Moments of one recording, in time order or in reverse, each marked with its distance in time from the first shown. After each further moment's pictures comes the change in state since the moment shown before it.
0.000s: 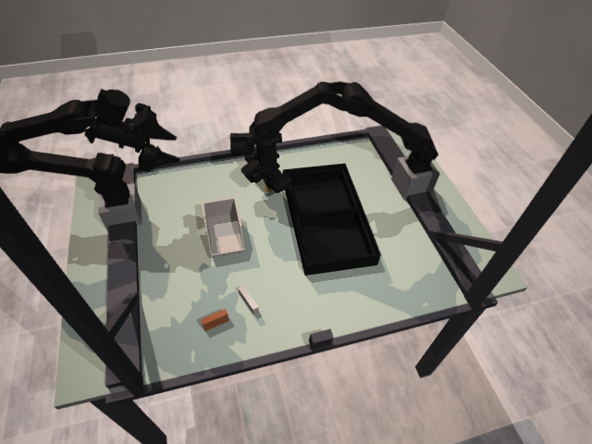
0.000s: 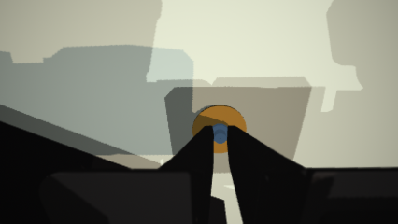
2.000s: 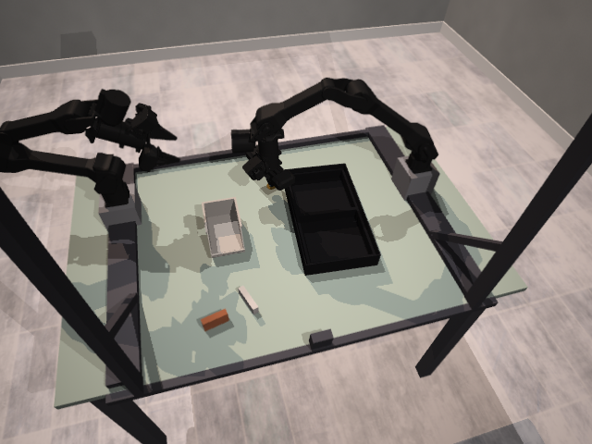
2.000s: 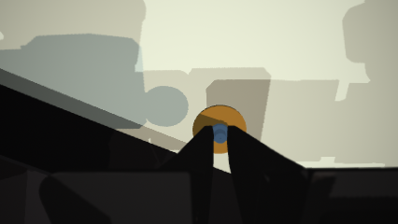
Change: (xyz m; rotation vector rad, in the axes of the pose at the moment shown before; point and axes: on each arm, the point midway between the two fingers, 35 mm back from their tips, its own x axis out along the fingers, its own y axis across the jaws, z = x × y) left arm 0.001 -0.001 0.001 0.002 0.002 -0.003; right arm -0.025 0.015 0.001 -0.008 0.003 0.005
